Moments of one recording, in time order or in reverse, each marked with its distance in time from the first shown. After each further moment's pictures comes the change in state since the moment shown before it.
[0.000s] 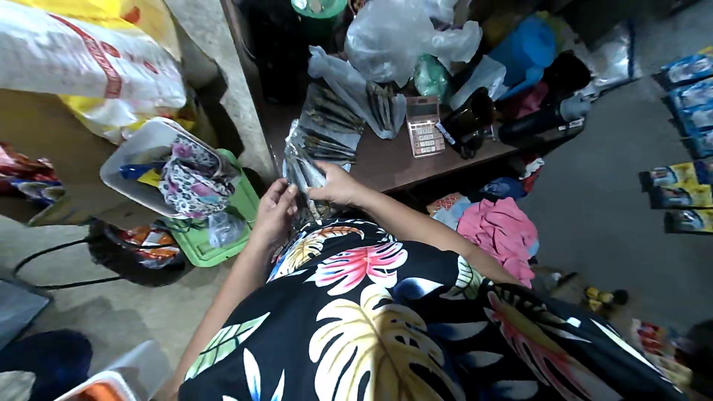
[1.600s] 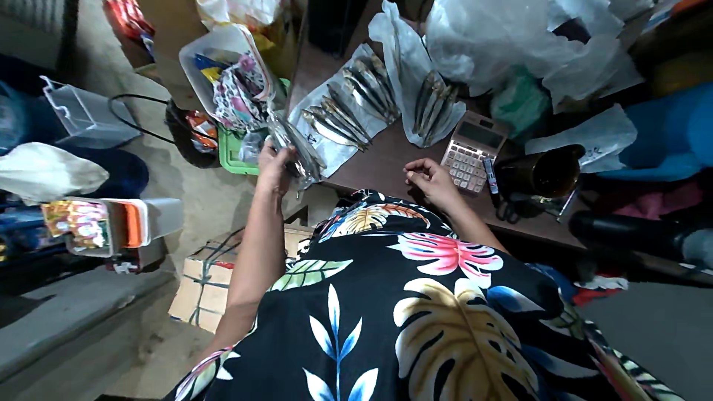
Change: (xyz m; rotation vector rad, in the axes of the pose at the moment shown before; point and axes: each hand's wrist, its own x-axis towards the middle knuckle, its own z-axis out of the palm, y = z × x) left_hand 0.030 -0.068 0.067 -0.029 0.778 0.058; right_hand -0.043 0.107 -0.233 -0.065 -0.114 0.106
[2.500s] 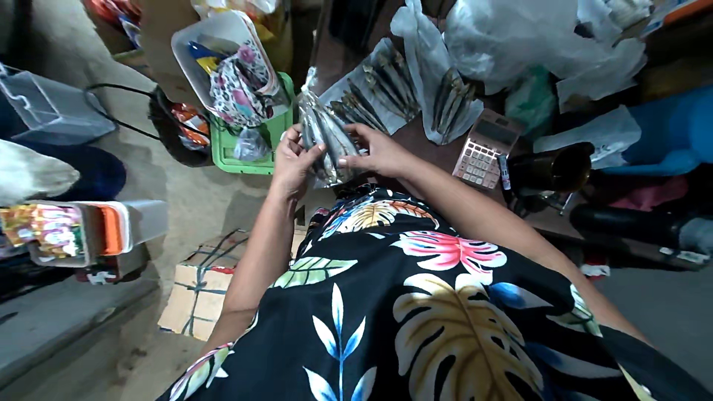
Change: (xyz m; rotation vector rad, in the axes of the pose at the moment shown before) left_hand -0.018 0.034 -0.003 -0.139 -0.276 0.131; right_hand 0.063 -0.101 0.123 -0.135 -0.407 -0.211
